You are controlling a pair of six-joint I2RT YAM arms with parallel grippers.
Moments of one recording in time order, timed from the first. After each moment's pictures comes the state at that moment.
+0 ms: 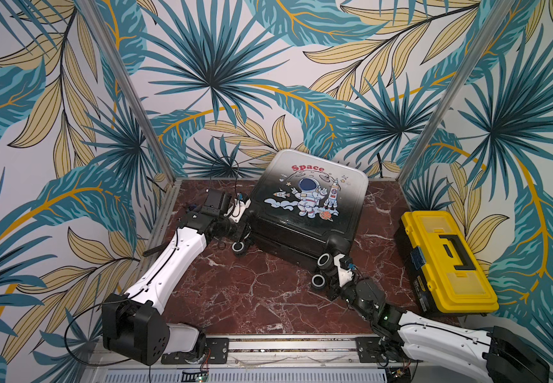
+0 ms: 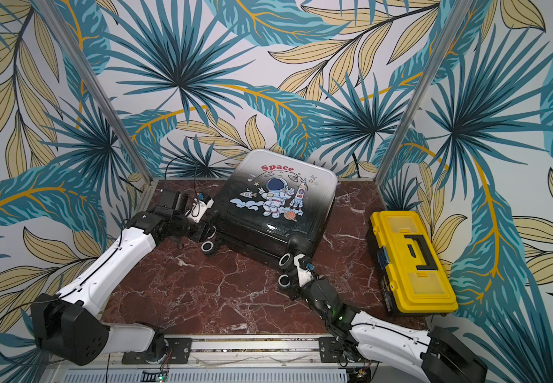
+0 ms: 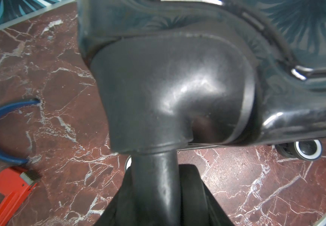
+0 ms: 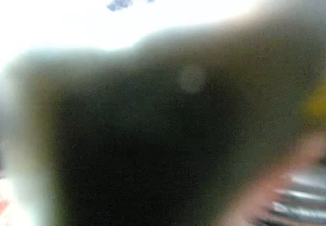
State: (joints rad) left arm -0.31 1.36 1.22 -0.79 0.20 0.10; right arm 0.86 0.87 0.08 0.58 0.26 0.25
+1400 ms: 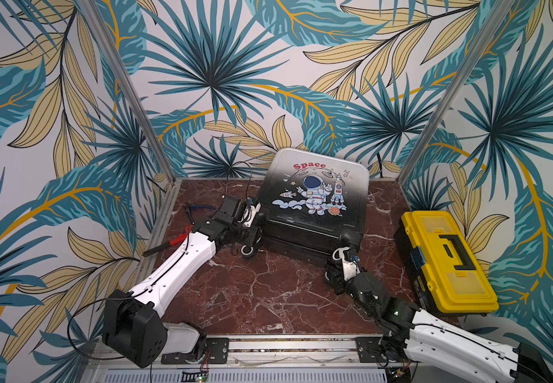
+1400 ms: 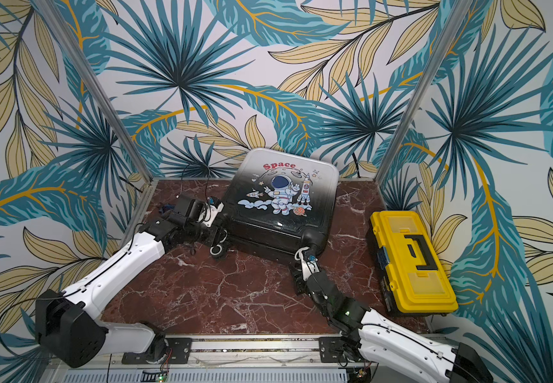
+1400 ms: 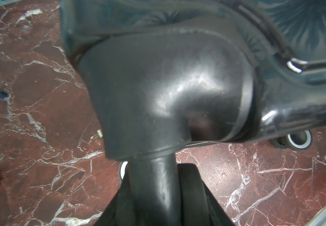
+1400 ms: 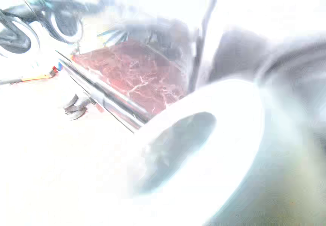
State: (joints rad) left arm -0.43 1.36 1.17 -0.71 0.15 -0.07; right arm 0.87 0.68 0.32 -0.08 0.46 0.31
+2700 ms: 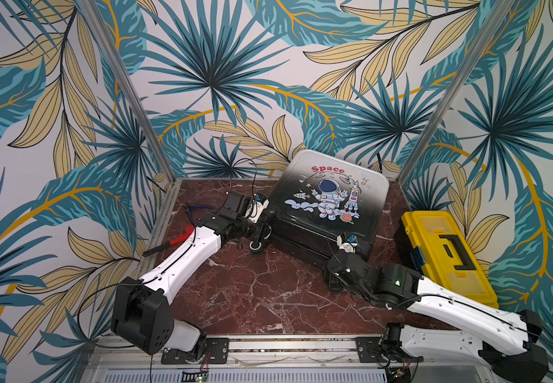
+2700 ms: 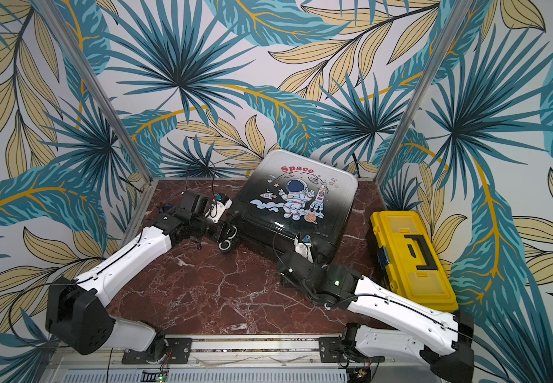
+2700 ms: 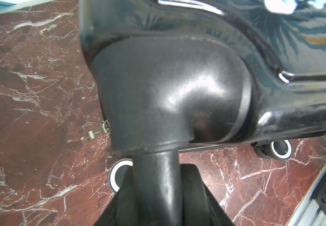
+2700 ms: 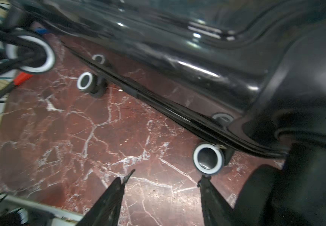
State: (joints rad) left arm -0.43 1.43 1.19 -0.61 0.28 -0.03; right arm 1.06 1.06 1.01 -0.98 0.51 1.02
